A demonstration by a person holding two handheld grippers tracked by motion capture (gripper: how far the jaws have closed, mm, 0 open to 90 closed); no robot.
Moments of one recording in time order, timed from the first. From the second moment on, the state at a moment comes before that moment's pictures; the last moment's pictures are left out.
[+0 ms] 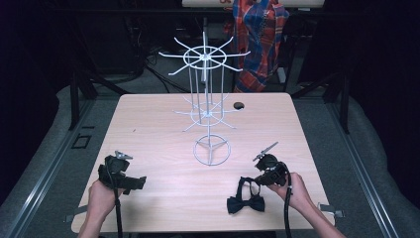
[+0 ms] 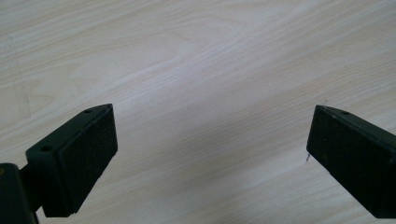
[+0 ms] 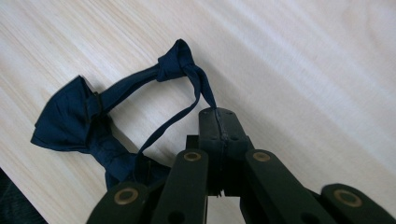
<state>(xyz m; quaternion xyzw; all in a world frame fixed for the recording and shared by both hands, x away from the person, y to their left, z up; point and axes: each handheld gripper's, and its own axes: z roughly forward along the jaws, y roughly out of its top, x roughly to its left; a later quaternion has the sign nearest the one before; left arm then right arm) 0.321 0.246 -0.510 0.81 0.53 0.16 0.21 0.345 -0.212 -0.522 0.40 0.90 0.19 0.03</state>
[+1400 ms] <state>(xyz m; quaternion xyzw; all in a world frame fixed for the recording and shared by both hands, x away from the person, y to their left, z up) 0.318 0.239 -0.508 0.83 0.49 0.18 0.21 0.333 -0.209 -0.455 0.33 0.89 0.28 0.16</state>
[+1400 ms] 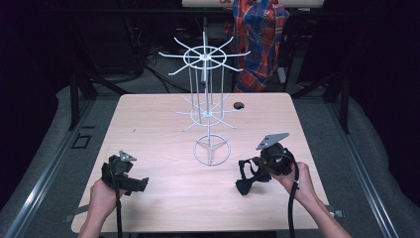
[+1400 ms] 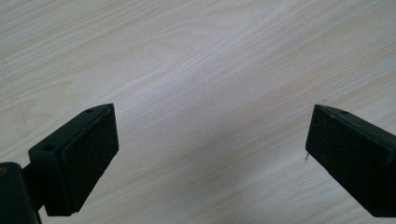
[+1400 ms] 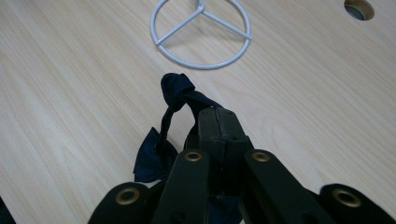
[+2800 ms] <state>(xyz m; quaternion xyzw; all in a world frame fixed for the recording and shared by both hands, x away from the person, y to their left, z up) 0.323 0.233 -0.509 0.84 0.48 0.17 0.21 0.345 -0.196 -0.413 0.31 0.88 0.32 0.18</state>
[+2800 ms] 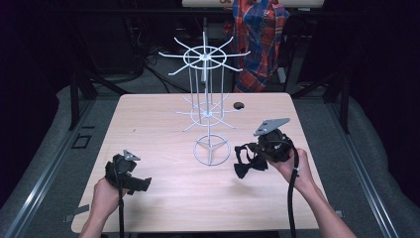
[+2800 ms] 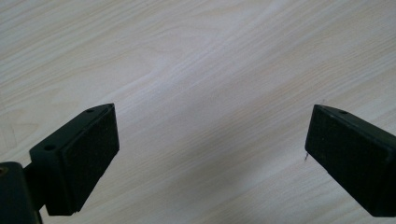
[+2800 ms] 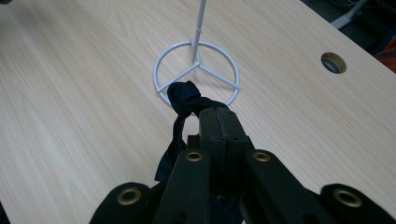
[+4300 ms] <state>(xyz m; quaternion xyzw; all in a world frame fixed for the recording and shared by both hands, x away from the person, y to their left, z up) 0.323 0.225 -0.512 0.85 0.46 0.16 0.20 0.353 -0.181 -0.372 0.28 0.85 0.39 0.22</state>
